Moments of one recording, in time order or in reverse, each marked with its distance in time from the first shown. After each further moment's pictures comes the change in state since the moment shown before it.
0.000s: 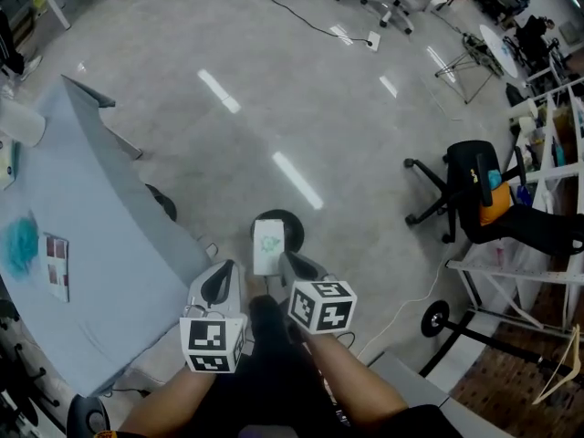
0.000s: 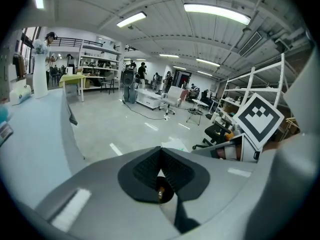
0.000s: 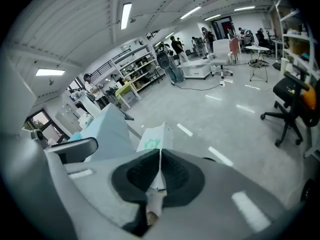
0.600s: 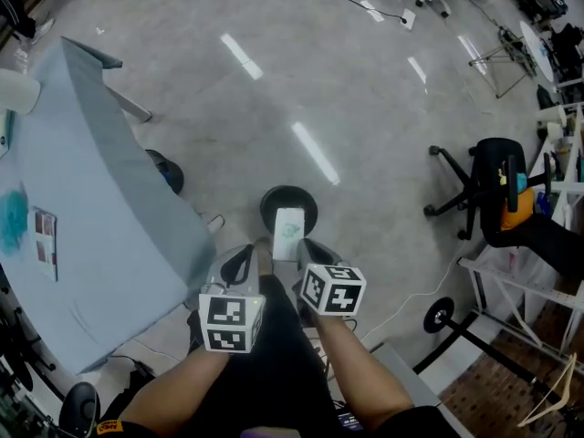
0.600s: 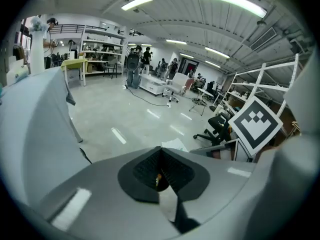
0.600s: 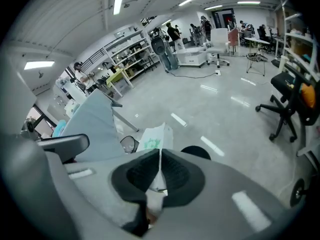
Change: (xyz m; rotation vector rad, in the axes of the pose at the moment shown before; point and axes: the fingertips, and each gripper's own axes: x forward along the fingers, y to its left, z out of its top) left arm 0.067 -0.004 -0.074 -0.075 0.163 0.015; right arm 0.062 -0.072 -0.053 0.002 0.144 -0.075
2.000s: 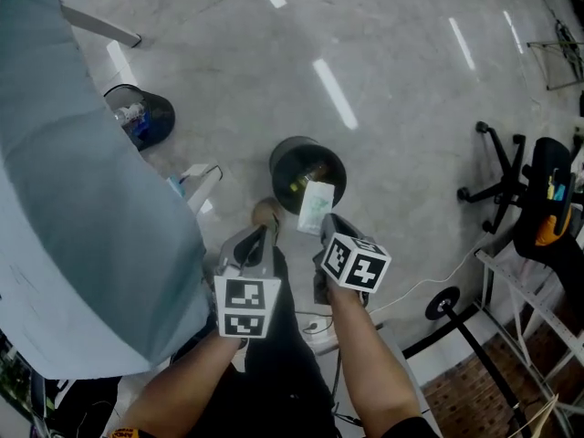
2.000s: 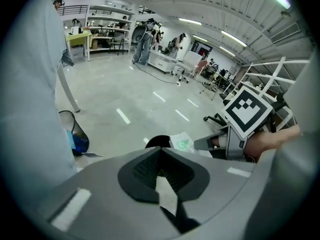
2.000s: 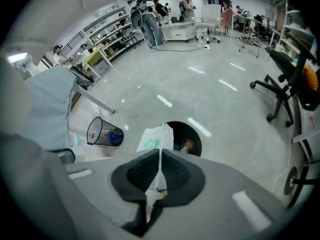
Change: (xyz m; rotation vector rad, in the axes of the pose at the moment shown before) left arm 0.166 0.050 -0.156 -0.091 0.211 0.031; right arm 0.184 -0.122 -0.089 0.081 0.223 -0.139
